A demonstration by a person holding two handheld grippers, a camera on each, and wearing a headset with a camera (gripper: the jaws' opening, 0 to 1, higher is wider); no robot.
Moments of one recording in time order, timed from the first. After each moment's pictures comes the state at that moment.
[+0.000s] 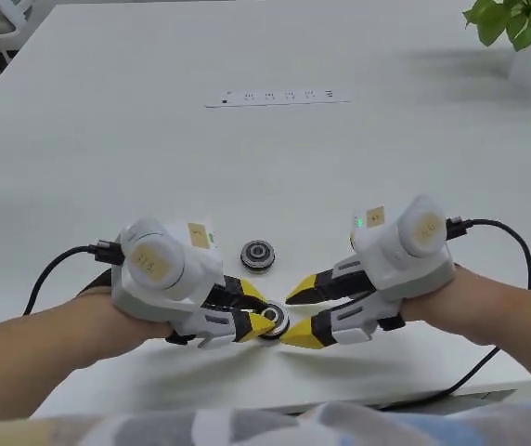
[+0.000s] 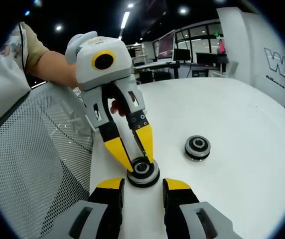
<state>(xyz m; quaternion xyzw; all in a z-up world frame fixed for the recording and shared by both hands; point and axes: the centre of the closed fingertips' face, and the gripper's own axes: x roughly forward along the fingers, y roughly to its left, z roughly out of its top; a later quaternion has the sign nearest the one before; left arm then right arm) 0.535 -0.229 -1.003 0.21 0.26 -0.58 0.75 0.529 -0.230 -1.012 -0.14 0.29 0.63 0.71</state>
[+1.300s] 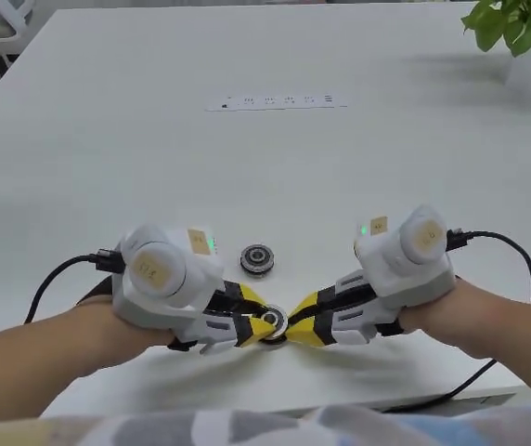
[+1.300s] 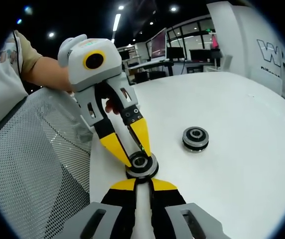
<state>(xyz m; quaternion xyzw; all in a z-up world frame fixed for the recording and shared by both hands) 0.536 -0.229 -1.002 0.20 0.26 -0.57 0.76 0.529 -0.235 -1.020 -0.12 0.31 0.62 0.71</state>
